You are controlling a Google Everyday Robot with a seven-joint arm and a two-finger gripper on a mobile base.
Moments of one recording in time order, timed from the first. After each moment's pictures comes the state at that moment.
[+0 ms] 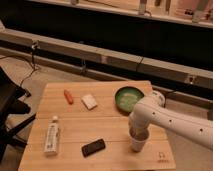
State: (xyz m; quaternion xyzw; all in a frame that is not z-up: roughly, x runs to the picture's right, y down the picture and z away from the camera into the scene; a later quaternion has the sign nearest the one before) arm 0.157 0.212 0.750 -0.27 -0.11 -0.21 0.93
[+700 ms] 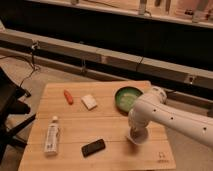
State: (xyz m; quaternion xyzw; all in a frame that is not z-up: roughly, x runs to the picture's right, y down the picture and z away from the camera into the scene) arm 0.152 0.190 0.727 -0.26 -0.11 -0.22 0.93
